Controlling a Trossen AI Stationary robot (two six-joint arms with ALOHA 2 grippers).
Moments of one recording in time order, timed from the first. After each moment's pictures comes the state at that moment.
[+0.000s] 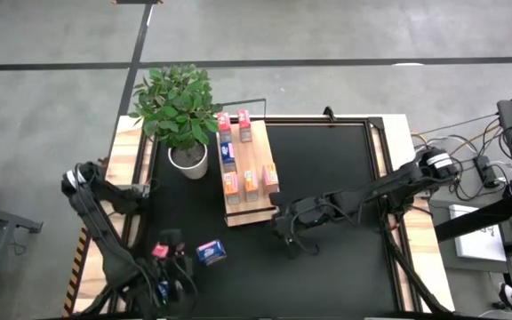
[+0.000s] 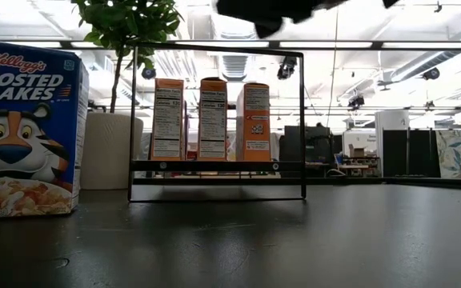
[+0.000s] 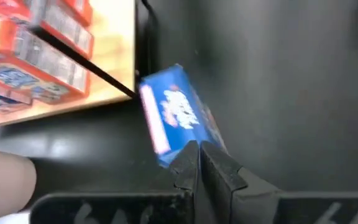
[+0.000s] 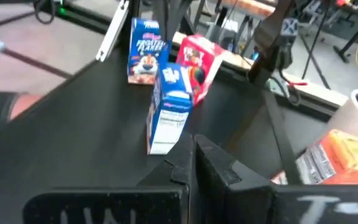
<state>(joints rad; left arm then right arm) -1.00 1.64 1.34 -1.15 -0.70 -0.98 0.29 1.61 1.00 0.28 0.05 -0.23</state>
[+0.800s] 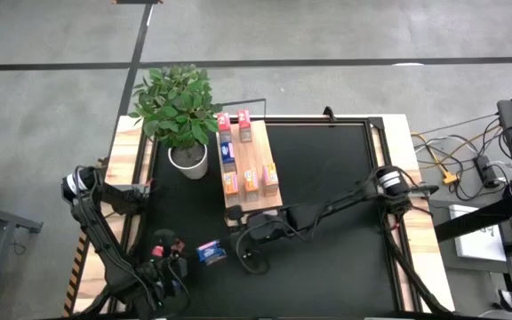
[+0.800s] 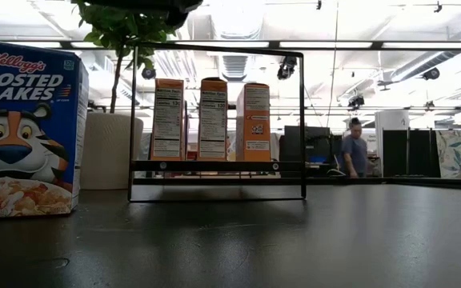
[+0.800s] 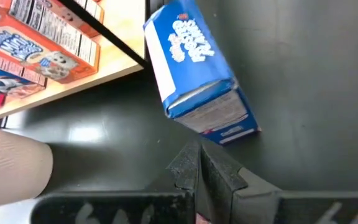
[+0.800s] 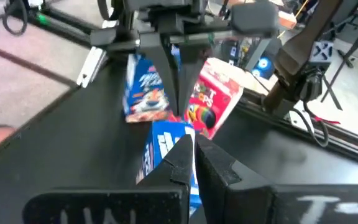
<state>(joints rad) -1.08 1.67 1.17 -1.14 -0.75 -1.09 0.29 2.04 1.55 0.15 0.05 -0.25</state>
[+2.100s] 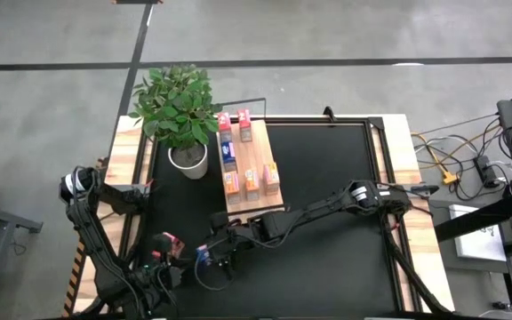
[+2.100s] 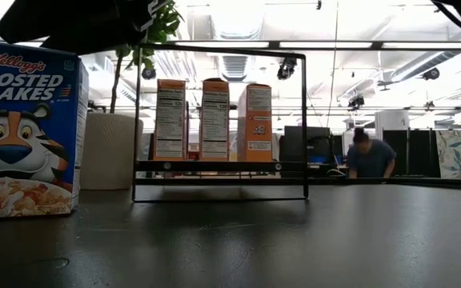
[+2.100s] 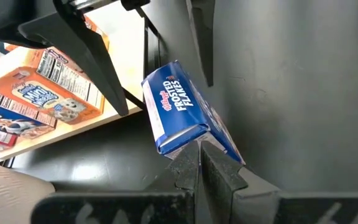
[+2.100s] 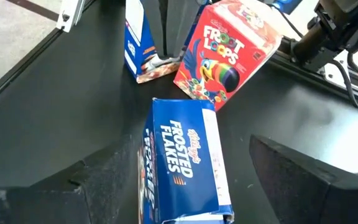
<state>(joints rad) -1.14 1.67 1.20 -1.11 -0.91 -1.06 0.29 2.34 2.09 -0.40 0.09 -0.20</state>
